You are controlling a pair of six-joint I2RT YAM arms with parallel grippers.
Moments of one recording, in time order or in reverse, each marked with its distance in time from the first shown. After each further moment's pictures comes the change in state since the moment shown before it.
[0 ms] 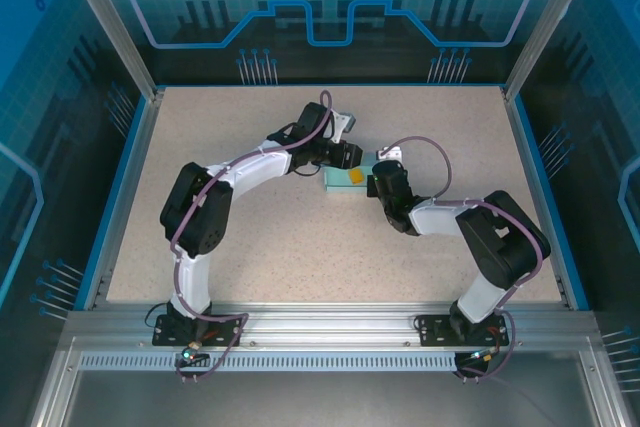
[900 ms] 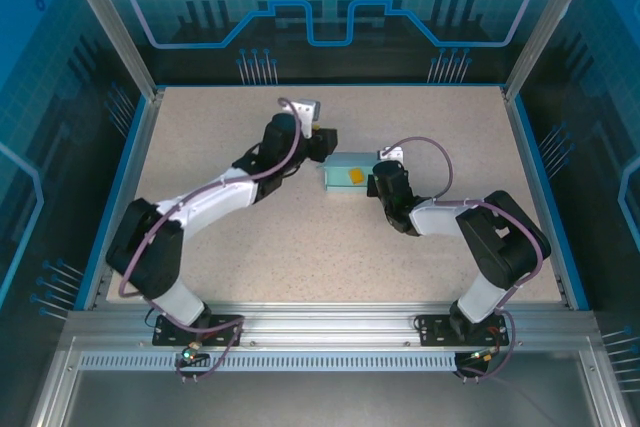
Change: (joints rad) left arm -0.009 -0.338 -0.320 0.339 -0.352 -0.025; right arm -0.002 0.001 -0.005 0.010 0.003 0.030
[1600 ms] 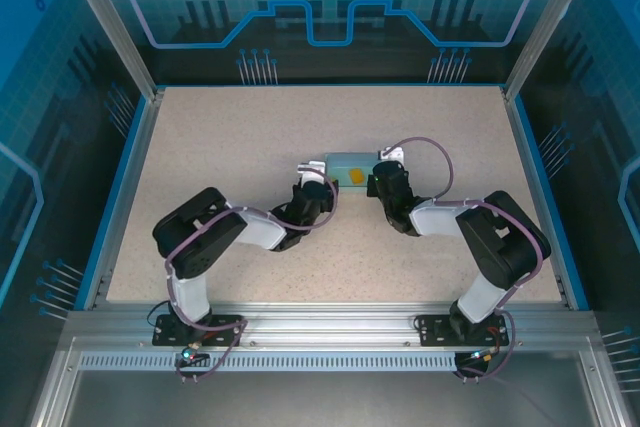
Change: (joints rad) left arm -0.216 0.176 -0.439 0.571 -0.514 -0.038; right arm 0.000 -0.001 -0.003 0.001 0.001 0.012
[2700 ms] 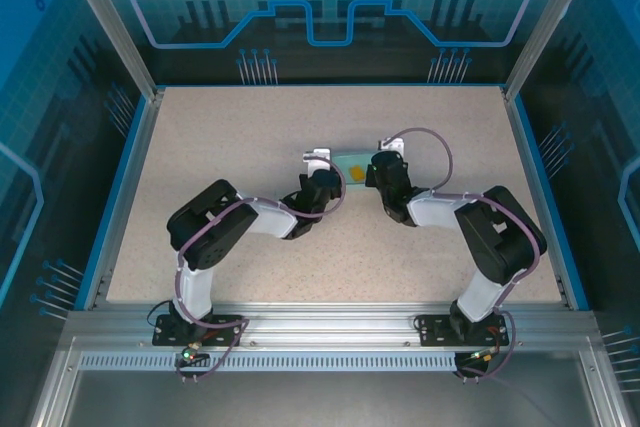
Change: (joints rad) left arm 0.013 0.127 0.167 -0.023 -0.072 -0.042; right arm -0.020 0.031 0.083 -0.045 0.001 0.026
